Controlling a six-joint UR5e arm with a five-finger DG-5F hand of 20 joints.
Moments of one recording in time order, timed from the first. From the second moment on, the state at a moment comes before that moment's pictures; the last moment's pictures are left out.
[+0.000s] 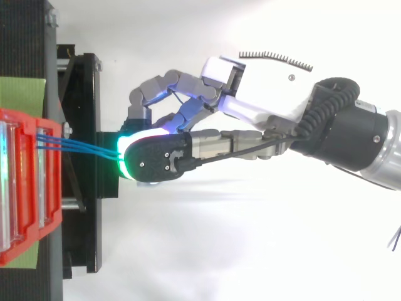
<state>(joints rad) 0.21 -2.33 -1.15 -2.85 -1.10 -0.06</state>
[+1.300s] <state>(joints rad) 0.21 -2.33 -1.15 -2.88 -1.09 -0.06</state>
